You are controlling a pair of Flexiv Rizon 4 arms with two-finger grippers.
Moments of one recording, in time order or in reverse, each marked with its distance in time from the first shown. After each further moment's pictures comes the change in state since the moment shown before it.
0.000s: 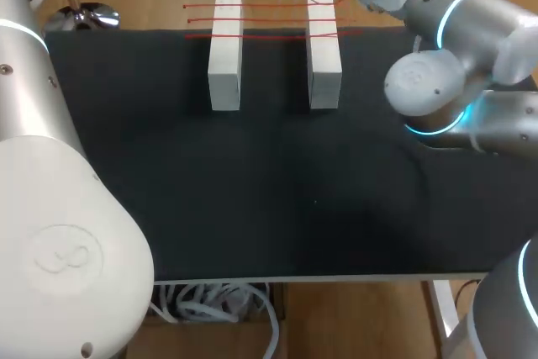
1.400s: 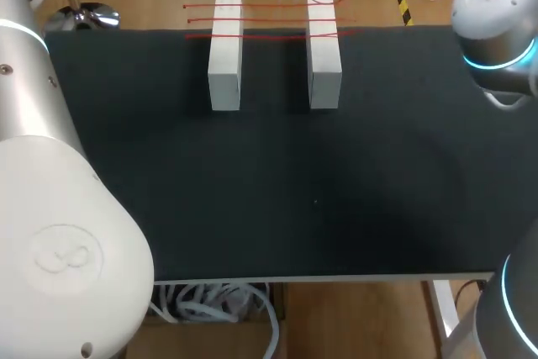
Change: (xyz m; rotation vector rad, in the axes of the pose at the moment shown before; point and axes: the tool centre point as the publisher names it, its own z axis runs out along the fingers) left arm 0.000 0.000 0.000 0.000 0.000 0.000; right arm -0.049 -0.030 0.005 0.040 0.264 0.014
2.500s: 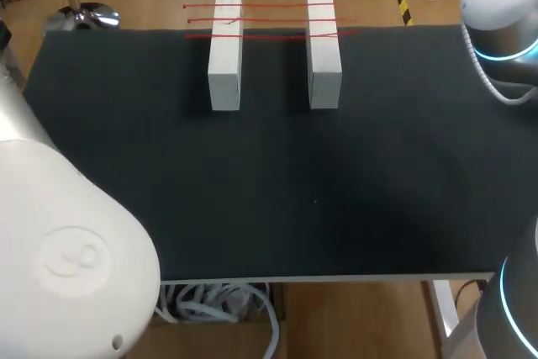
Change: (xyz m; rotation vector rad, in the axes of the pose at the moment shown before) left arm 0.051 0.183 -0.053 -0.292 -0.009 -0.558; right arm -0.002 0.000 -0.001 0.002 0.045 0.000
